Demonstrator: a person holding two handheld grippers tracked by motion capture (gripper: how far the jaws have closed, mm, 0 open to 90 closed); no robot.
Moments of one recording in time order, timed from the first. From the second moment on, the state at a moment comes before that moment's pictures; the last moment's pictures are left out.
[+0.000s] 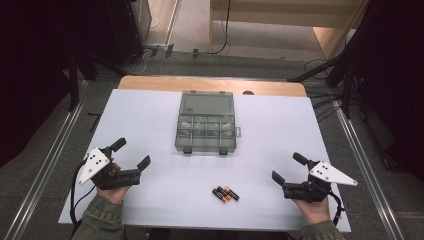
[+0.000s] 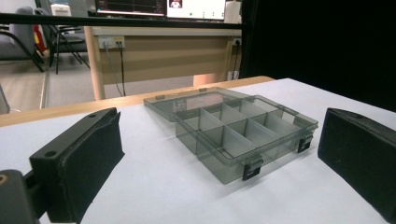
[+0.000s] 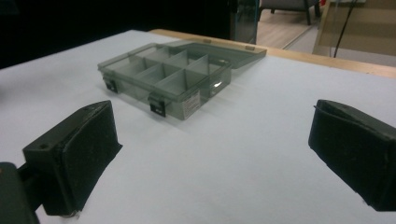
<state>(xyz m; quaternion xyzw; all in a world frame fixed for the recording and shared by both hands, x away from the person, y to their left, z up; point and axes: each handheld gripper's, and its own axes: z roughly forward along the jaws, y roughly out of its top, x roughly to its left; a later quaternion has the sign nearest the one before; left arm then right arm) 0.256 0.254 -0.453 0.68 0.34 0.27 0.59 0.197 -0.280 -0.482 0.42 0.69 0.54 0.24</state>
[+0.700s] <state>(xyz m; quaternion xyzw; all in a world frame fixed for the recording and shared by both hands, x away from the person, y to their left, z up) 0.256 0.253 -0.453 0.68 0.34 0.26 0.59 0.213 -0.218 -0.473 0.35 0.81 0.43 0.17</state>
